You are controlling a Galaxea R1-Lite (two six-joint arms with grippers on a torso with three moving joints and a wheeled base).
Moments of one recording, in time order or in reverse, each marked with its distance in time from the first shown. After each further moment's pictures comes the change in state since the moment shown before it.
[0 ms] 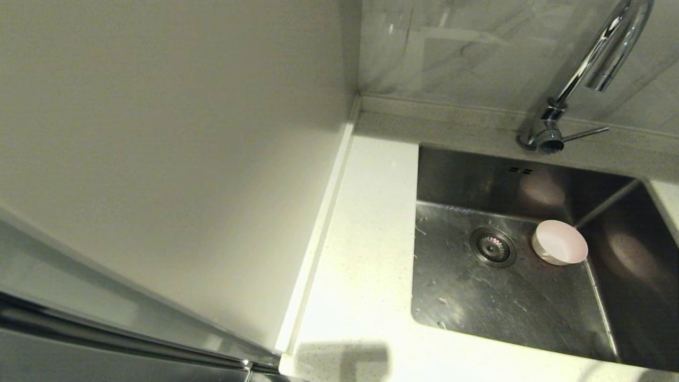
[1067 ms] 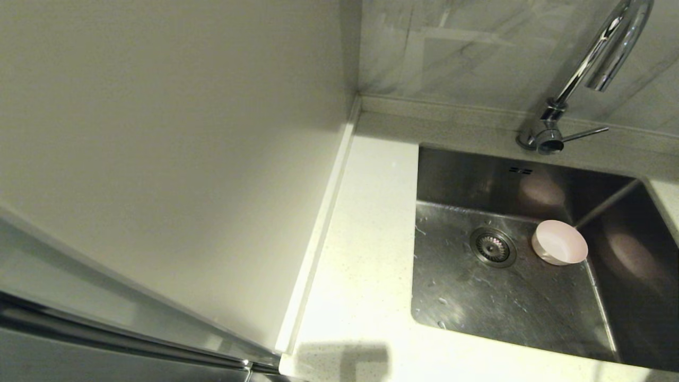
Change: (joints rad) left arm 0.000 0.000 0.000 0.000 0.000 0.000; right arm -0.037 0.103 -0.031 0.198 0.271 0.323
